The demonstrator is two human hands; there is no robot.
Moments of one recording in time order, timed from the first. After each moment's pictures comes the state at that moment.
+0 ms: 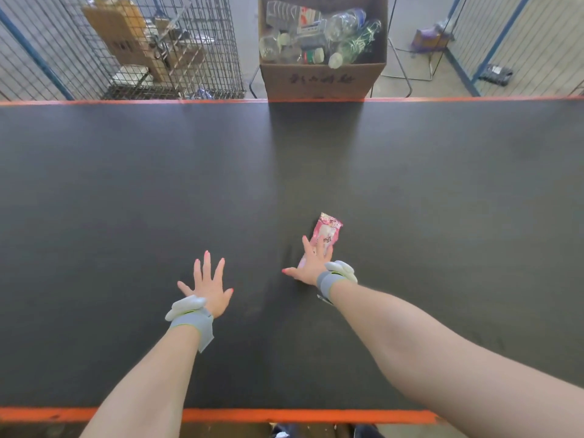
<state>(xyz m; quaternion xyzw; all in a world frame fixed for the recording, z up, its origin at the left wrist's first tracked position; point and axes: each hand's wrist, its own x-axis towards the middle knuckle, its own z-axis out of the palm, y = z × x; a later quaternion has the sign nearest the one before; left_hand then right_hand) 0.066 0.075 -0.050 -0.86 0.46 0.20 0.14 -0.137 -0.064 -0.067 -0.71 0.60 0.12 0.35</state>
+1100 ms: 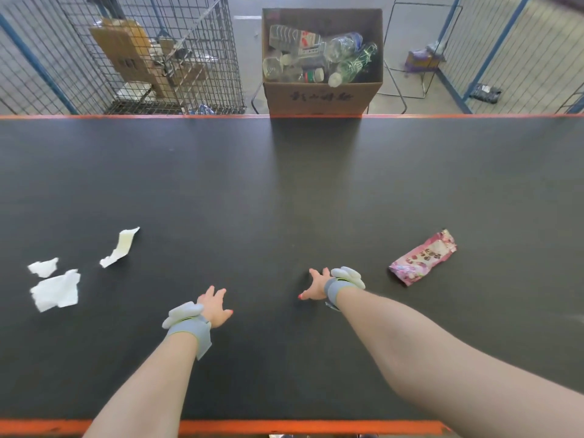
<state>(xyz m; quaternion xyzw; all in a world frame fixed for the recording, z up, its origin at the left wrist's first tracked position) 0.083 0.079 -0.048 -0.81 0.46 0.32 0.18 -0.147 -0.061 -0.051 -0.69 0.57 0.30 0.33</state>
